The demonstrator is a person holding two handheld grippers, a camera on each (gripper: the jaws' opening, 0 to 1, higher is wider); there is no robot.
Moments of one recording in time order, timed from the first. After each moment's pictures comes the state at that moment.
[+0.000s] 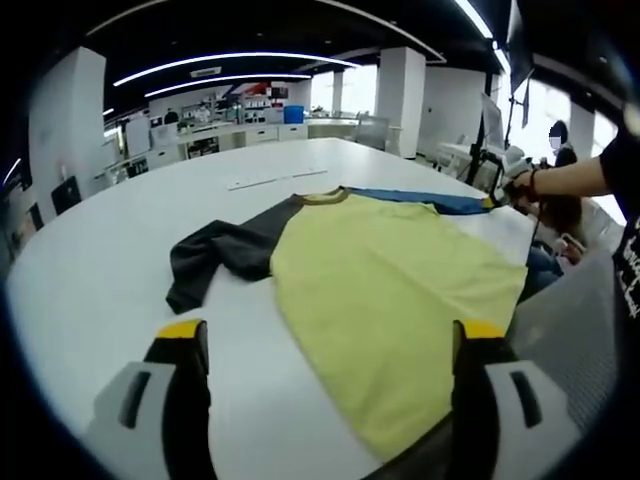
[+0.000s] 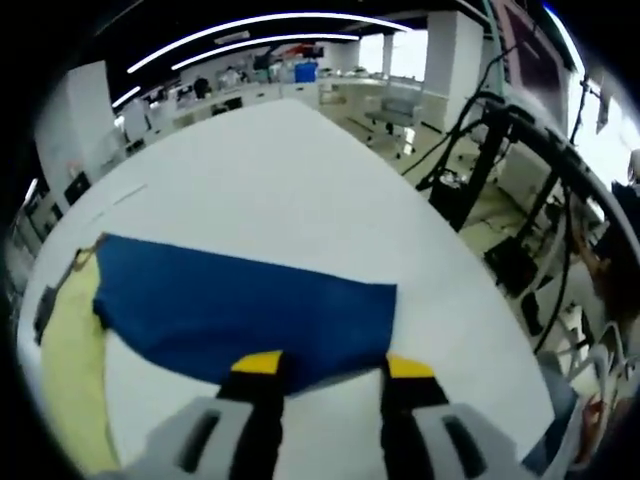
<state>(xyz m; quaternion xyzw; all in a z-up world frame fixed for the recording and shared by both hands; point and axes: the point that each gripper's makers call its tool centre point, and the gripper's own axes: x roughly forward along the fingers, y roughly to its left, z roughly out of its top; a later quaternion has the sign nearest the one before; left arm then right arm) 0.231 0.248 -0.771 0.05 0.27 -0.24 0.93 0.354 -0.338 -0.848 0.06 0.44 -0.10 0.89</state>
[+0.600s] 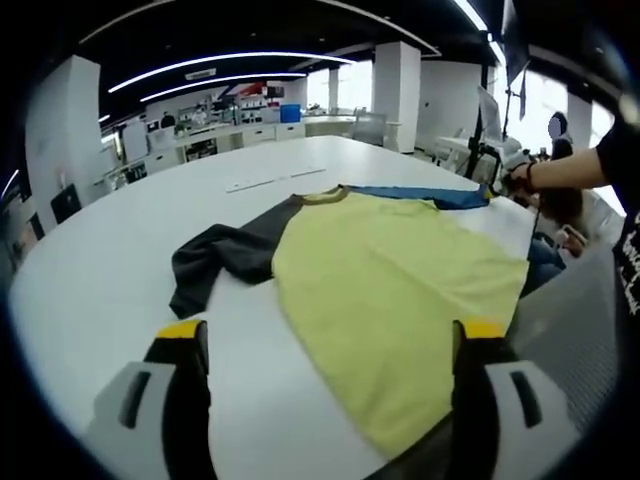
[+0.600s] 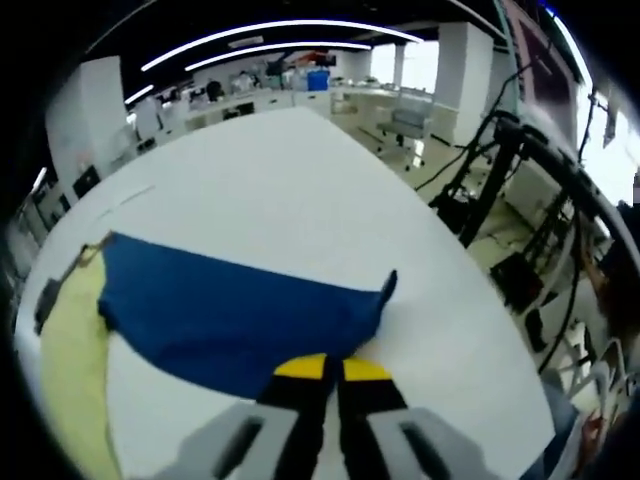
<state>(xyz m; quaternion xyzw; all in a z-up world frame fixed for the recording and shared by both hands) 0.232 0.250 -0.768 0.06 0.27 -0.24 0.93 0.365 -0.322 -0.837 0.04 0.42 -0.07 0.91</state>
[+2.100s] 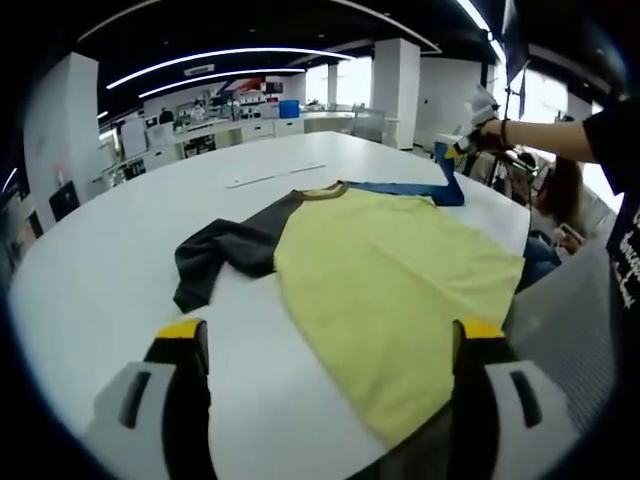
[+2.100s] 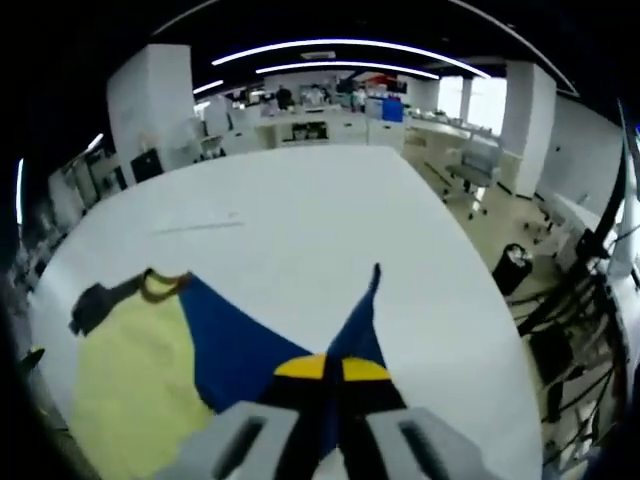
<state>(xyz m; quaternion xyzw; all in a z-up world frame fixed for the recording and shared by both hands) 0.226 0.262 -0.772 0.06 0.28 -0.24 0.93 0.466 -0.202 -0.754 -0.01 0.38 0.06 0.92</state>
